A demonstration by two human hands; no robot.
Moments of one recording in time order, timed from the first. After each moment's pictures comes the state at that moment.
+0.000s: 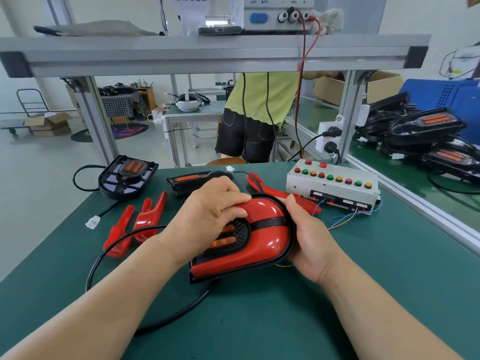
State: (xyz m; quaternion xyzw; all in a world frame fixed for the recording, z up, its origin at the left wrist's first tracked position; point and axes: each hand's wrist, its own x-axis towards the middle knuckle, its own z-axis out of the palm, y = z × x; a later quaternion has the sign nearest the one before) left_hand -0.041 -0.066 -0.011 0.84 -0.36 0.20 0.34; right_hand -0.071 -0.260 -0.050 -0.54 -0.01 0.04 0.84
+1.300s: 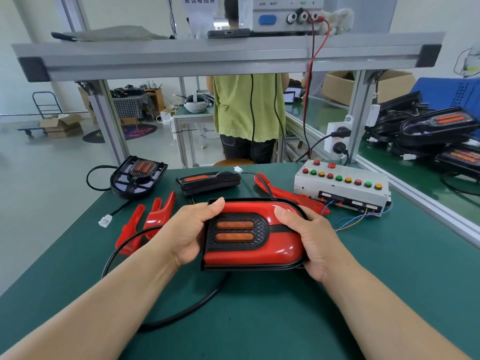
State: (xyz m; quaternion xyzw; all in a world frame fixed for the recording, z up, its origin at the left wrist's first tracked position) left_hand -0.027 -0.043 -0.032 0.60 -0.02 -0.22 0.77; right_hand -0.067 -0.259 -0.057 -0.57 0.04 -0.03 0.82
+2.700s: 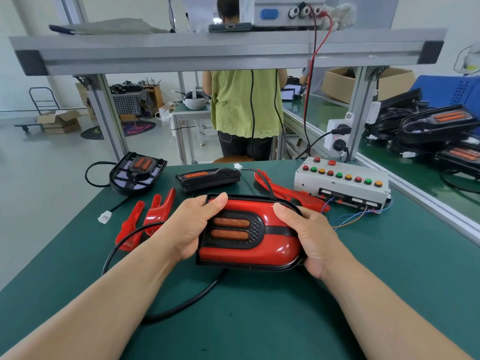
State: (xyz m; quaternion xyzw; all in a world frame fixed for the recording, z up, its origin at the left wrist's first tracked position) left_hand -0.024 -0.044 -0.037 0.63 -0.06 -0.16 0.75; right_hand -0.073 -0.252 -0.052 -0.59 0.02 -0.01 0.81
